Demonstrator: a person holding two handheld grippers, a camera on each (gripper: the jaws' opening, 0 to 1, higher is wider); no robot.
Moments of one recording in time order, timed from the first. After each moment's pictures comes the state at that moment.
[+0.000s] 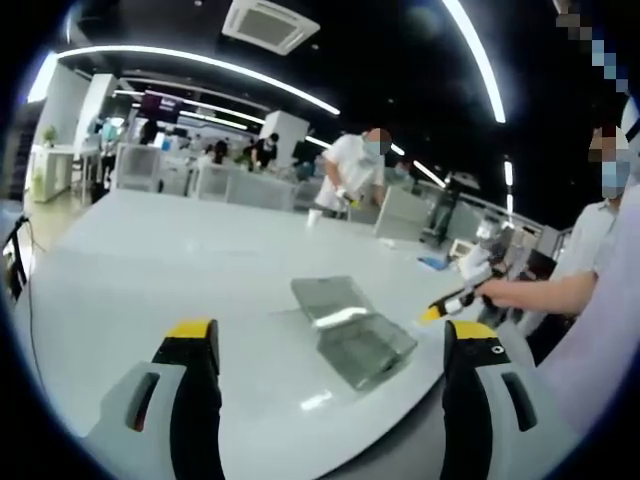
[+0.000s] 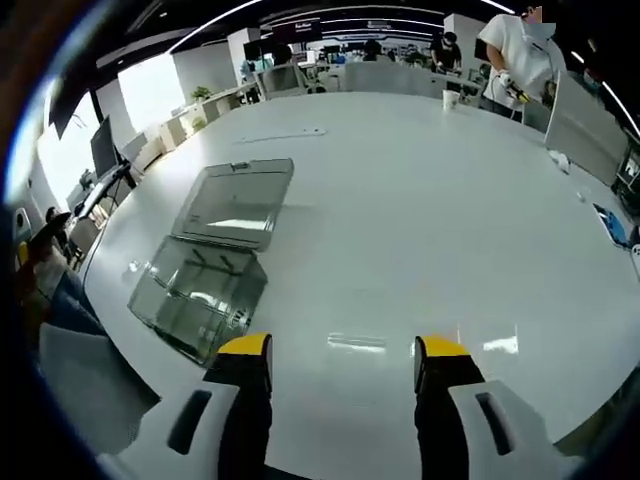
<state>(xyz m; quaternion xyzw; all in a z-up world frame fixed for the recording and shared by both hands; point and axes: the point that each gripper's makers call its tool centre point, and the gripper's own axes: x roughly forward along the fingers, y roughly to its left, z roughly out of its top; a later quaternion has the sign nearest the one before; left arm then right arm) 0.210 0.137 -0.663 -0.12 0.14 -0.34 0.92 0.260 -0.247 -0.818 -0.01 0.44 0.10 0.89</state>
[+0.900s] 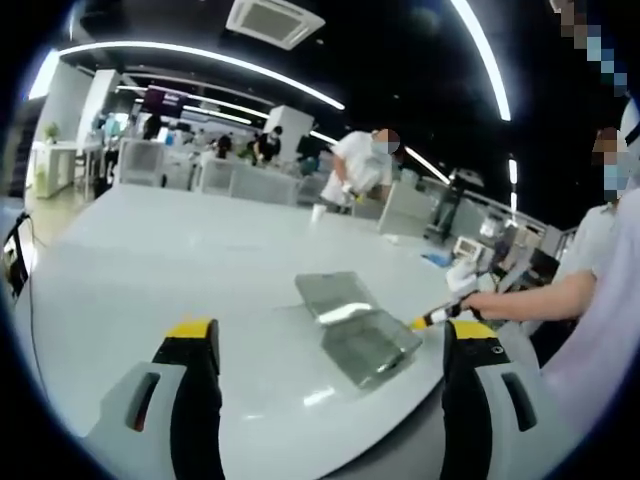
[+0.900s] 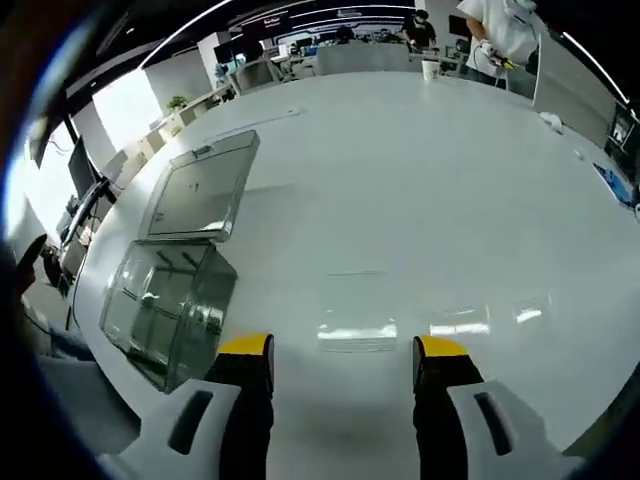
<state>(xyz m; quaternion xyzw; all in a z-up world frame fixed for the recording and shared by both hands) 0.221 0.139 -0.668 -0.12 0.16 -0.34 0.92 0.277 -0.245 -0.865 0.03 0.46 0.07 0.89</state>
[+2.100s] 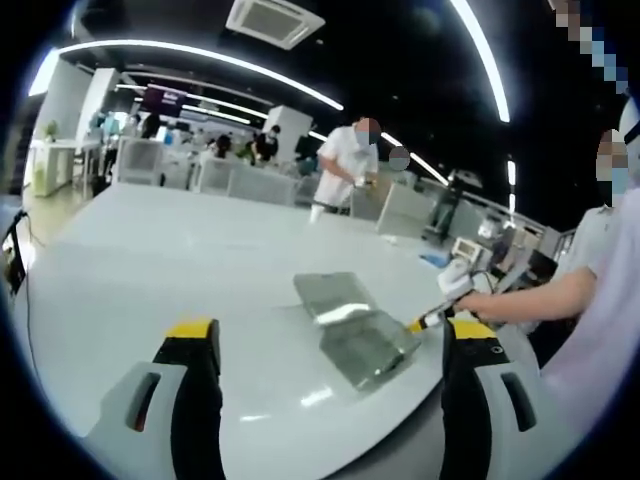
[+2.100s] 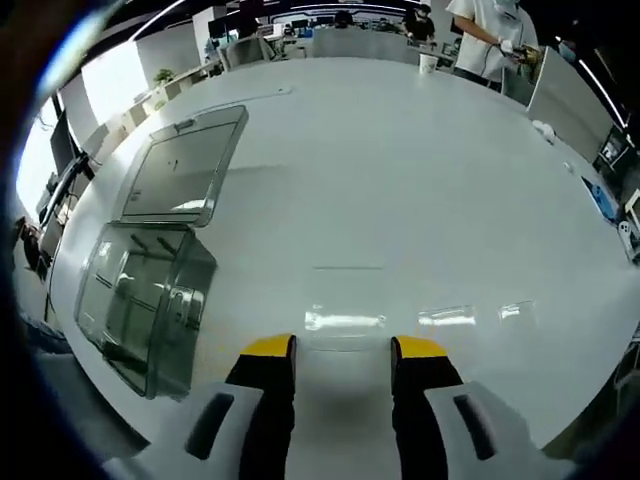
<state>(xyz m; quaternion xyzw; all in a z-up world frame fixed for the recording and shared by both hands) 0.223 0.139 -0.670 -0.12 0.16 -0.34 0.92 0.277 -0.252 -0.870 -0.03 0.49 0.03 0.87</state>
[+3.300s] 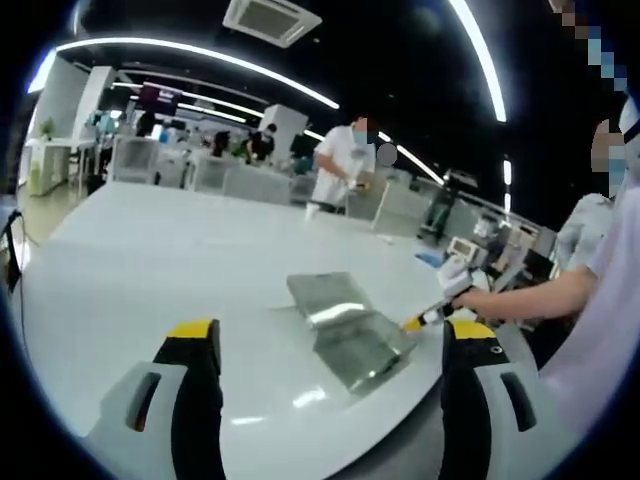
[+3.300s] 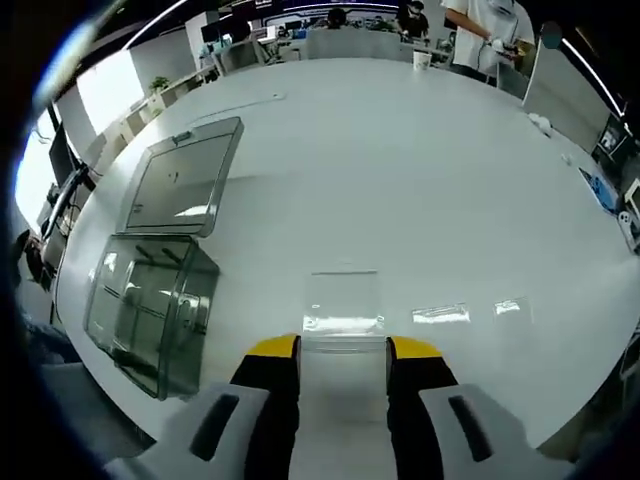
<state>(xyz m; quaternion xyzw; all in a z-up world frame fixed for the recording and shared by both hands) 0.227 0.128 -0.671 -0.12 0.16 -0.35 0.91 0.276 -0.254 -0.862 -0.01 0.49 0.03 0.87</state>
